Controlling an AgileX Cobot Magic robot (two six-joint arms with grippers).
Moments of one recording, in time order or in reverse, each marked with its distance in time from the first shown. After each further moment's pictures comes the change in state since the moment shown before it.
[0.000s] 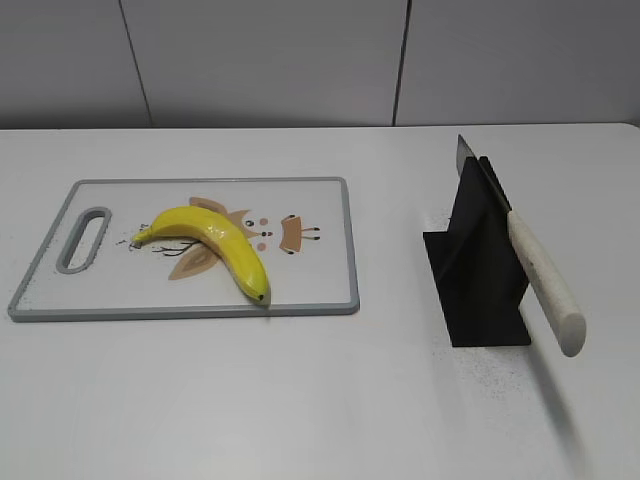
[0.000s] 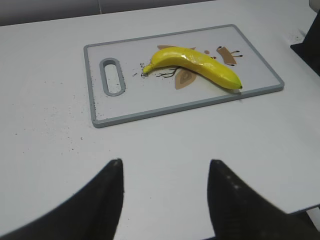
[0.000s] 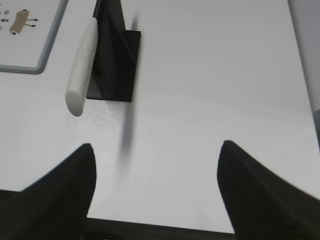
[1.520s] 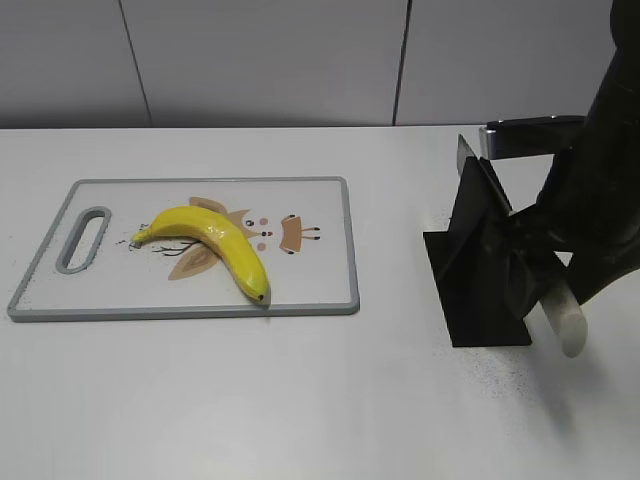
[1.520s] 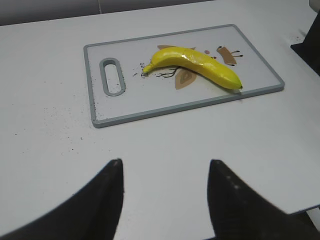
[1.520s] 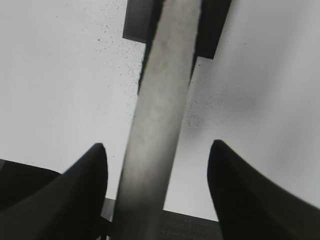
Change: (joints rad) left arm 0.000 0.000 0.000 0.000 0.000 0.000; right arm 0.288 1.322 -0.396 0.045 -0.029 0.158
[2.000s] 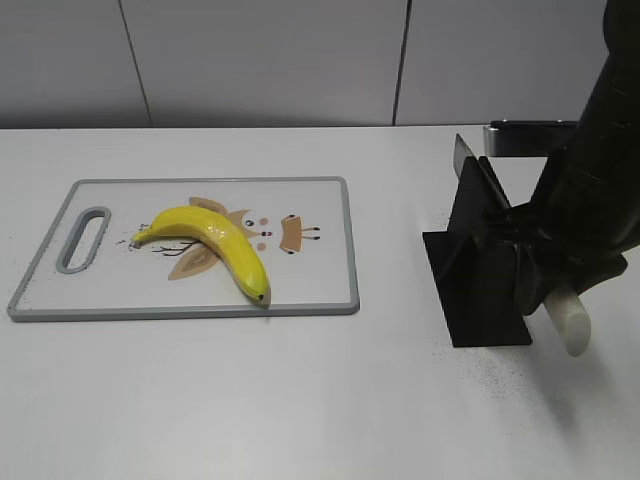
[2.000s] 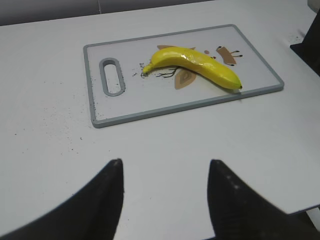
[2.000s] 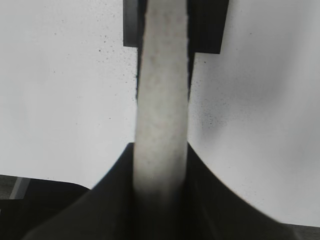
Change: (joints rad) left arm 0.000 0.000 0.000 -0.001 0.000 0.000; right arm 0.002 0.019 0.000 0.020 -0.013 0.106
